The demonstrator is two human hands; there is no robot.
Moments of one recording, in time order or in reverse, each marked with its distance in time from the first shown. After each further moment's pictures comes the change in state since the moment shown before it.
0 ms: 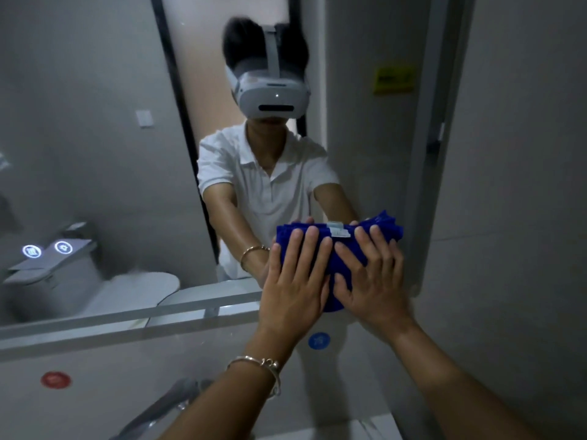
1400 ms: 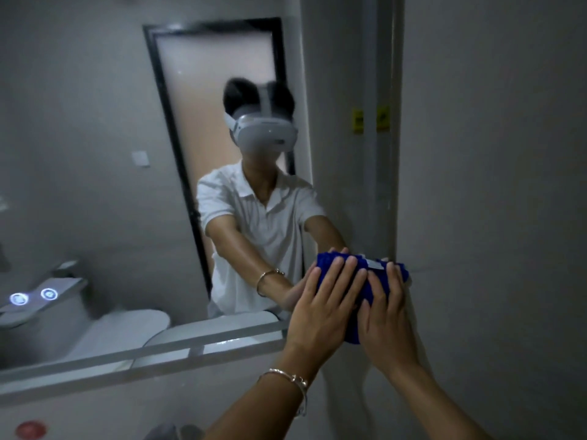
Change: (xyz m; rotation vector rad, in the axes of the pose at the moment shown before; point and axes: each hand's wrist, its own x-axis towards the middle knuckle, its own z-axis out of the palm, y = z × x) left_hand 0.049 0.059 0.001 0.008 -0.164 0.199; right_hand -0.015 0.035 -0.036 0.179 -0.152 0.372
